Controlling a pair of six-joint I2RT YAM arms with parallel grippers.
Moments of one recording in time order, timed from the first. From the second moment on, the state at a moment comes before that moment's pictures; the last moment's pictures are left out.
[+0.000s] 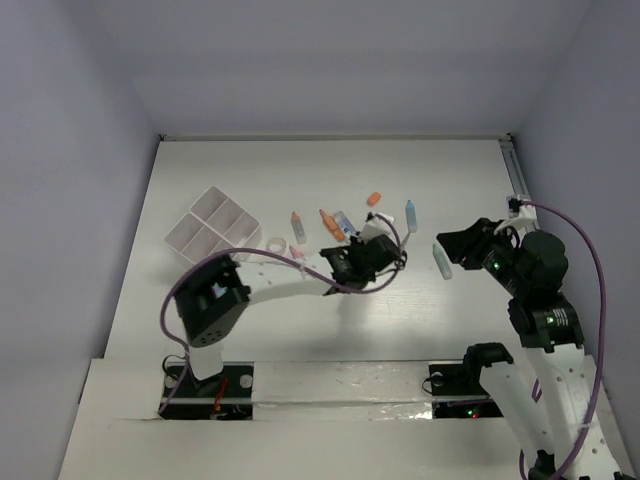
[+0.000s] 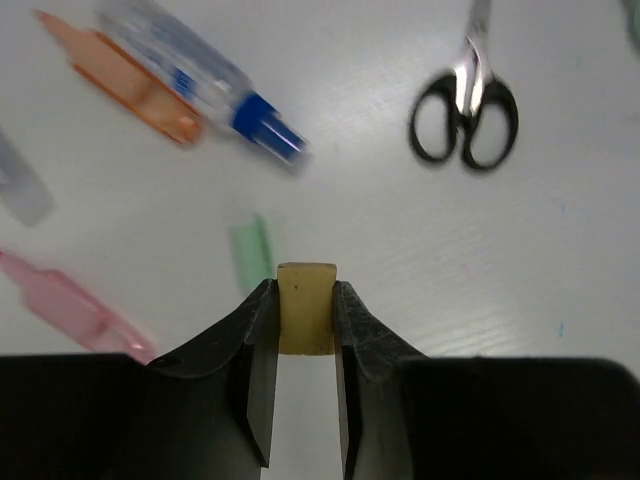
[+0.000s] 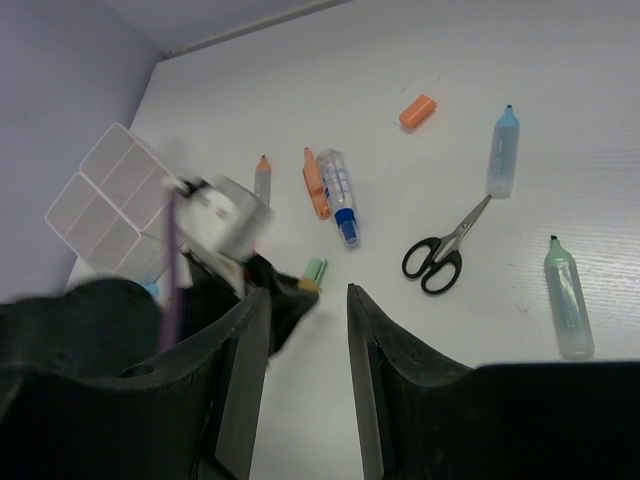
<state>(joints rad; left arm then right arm) -1.14 1.85 1.25 -0.29 -0.54 -0.52 0.11 0.55 0.81 -0.48 -0.32 0.48</state>
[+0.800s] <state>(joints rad) -0.24 1.48 1.14 -0.43 -0.70 -0.32 0.11 0.61 0.59 -0.29 -0.47 0.56</state>
